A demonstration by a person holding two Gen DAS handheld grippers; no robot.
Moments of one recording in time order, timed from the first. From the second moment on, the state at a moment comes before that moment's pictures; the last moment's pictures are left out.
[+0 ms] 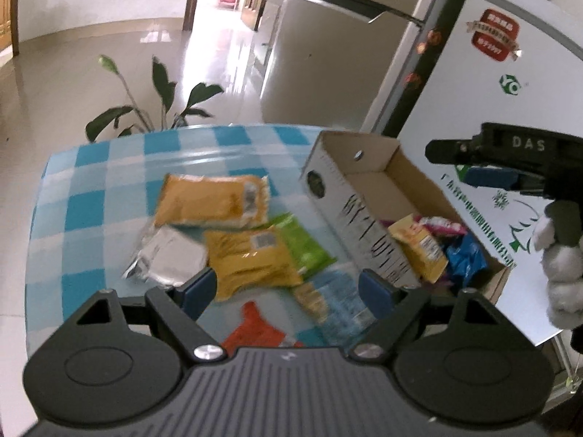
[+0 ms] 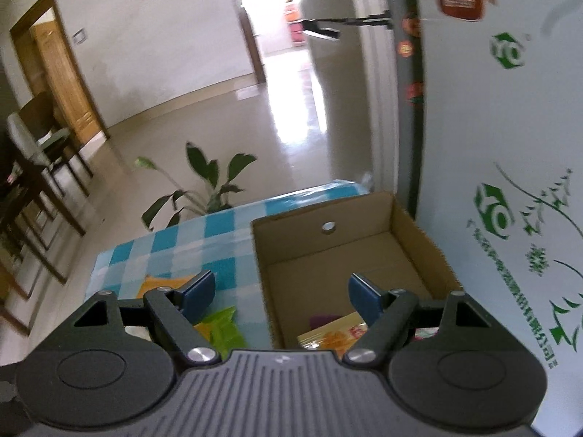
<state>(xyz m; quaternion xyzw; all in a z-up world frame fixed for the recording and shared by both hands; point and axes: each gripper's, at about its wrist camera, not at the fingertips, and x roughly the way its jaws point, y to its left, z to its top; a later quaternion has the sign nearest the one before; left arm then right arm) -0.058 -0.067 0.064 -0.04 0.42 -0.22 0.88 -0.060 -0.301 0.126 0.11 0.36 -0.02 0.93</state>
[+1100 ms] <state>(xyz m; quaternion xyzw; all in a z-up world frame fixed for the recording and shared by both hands) -0.071 -0.068 -0.015 0.12 0.48 -0.23 0.84 -0.064 -0.211 0.048 0.04 0.51 0.10 0.85</state>
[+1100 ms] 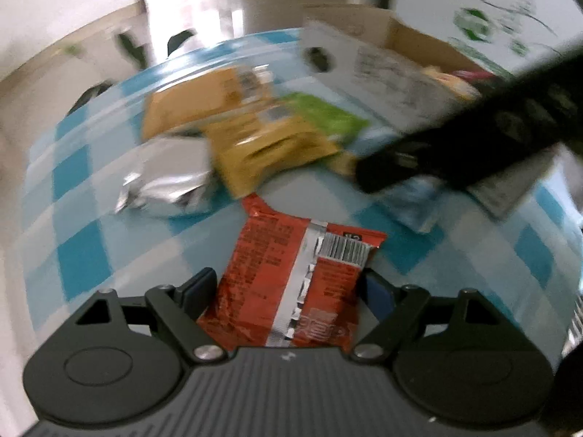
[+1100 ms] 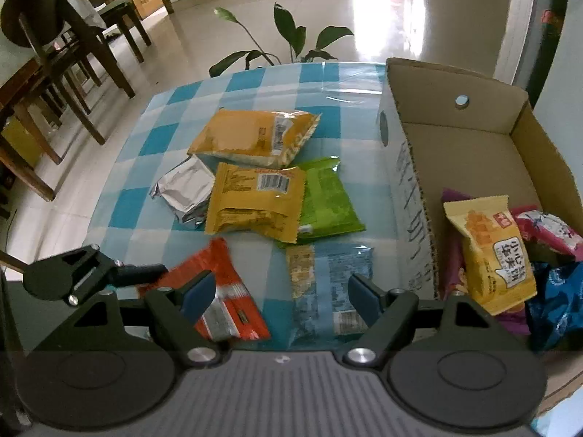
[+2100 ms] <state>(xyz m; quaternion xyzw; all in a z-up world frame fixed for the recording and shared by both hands) -0.044 0.003 -0.002 -0.03 0.51 -0.12 0.85 -0.047 -0.177 0.015 0.01 0.53 0.07 0.84</state>
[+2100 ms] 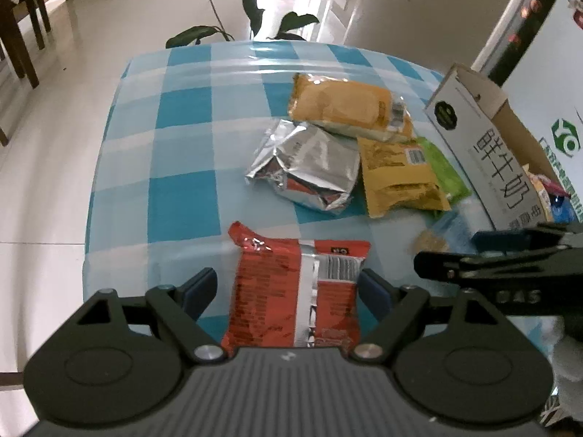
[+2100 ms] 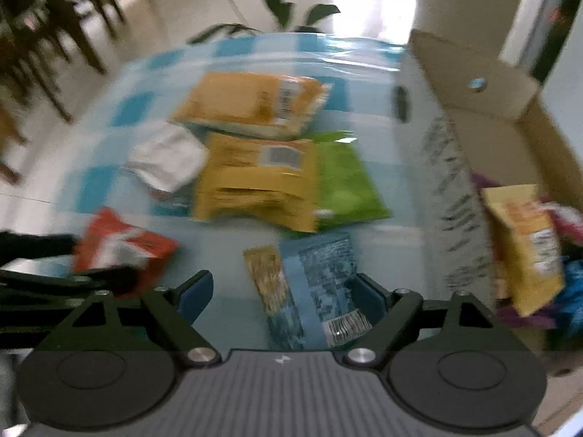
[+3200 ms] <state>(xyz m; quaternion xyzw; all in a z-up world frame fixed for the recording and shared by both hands) -0.053 -0.023 -0.026 0.06 0.52 -0.14 0.84 -0.047 -0.176 -0.001 -0.05 0.55 0.04 0.83</state>
